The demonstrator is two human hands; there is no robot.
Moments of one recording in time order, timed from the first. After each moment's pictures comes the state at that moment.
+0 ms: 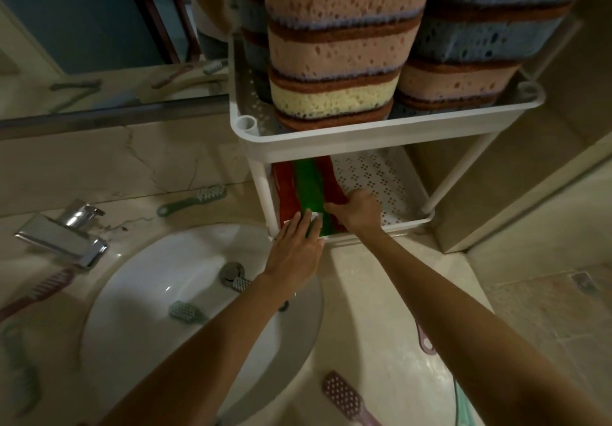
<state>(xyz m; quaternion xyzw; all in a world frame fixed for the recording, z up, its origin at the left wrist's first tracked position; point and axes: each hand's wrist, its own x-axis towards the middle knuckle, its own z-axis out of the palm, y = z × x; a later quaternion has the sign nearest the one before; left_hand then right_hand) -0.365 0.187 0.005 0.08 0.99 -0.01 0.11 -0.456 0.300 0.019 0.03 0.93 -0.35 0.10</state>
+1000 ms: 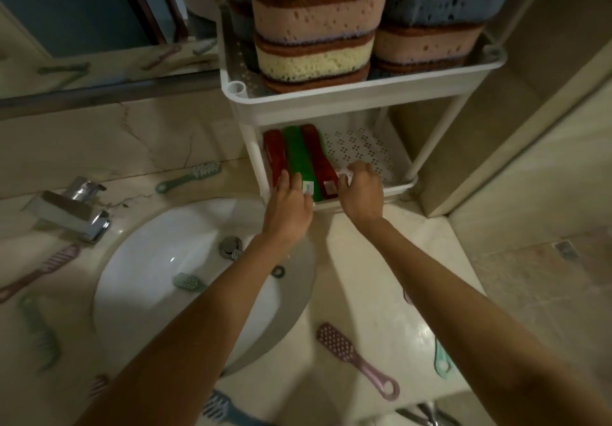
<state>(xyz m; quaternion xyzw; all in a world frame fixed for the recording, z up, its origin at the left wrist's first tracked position) -0.360 0.204 0.048 -0.12 0.96 0.26 0.05 -0.413 0.320 0.033 0.01 0.95 -0.32 -0.03</state>
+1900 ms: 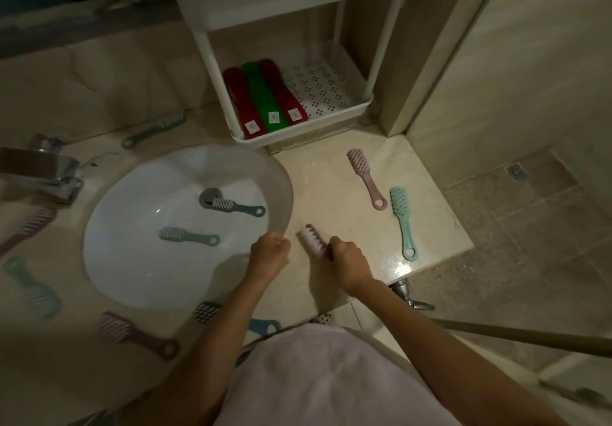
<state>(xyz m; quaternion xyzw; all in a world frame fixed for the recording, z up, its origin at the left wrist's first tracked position) -0.187 0.224 -0.025 -0.29 0.81 0.47 0.22 -0.181 0.377 -0.041 -0.05 0.95 -0.22 0.23</state>
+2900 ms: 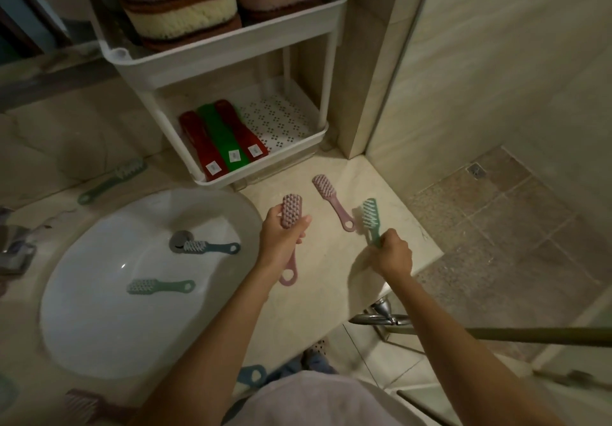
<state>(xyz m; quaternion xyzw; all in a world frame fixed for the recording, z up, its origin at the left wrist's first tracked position) -0.249 0.282 0.017 -0.17 0.76 0.61 0.14 -0.216 0.471 -0.024 0.32 0.90 -0.27 0.12</state>
